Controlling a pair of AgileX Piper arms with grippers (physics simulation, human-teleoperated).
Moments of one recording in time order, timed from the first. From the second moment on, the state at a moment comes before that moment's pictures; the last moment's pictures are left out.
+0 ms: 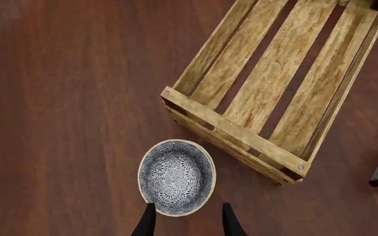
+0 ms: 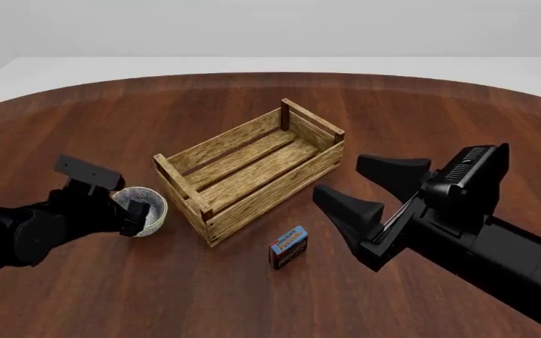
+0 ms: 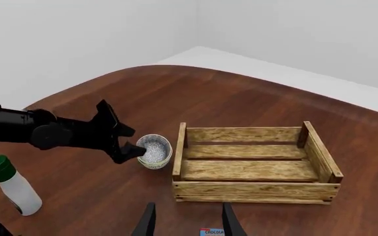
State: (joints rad) left arm -0.14 1.33 -0.61 0.04 0.21; right arm 0.77 0.88 -0.60 -0.10 0.06
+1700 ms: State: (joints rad) left arm -0.16 1.75 -0.62 -0.27 0.30; right arm 0.77 0.91 -0.60 -0.11 0.07
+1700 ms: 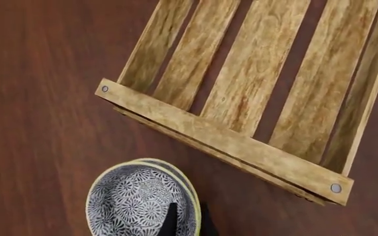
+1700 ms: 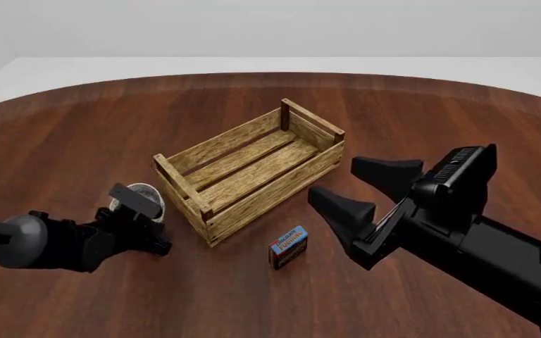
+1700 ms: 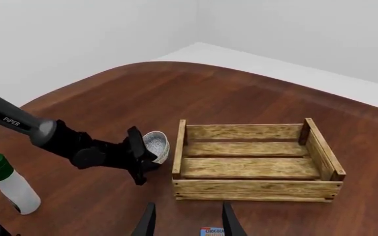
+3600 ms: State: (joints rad) left arm -0.23 1.10 -0.75 0.18 0.16; right arm 0.76 0.81 -0.59 -0.05 0.05
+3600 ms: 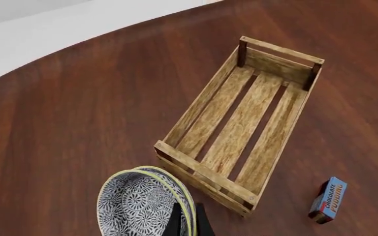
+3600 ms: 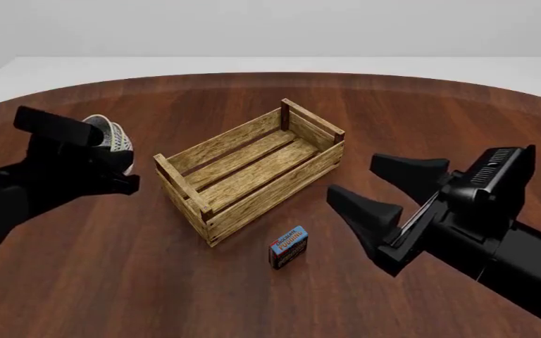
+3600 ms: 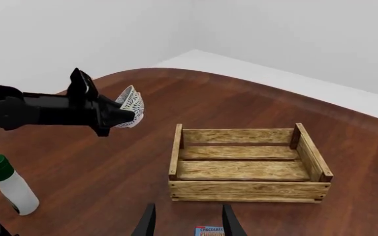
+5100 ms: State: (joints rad) left arm -0.36 1.43 -1.20 0.40 0.32; right arm 0.75 0.82 -0.59 -0.05 0.06
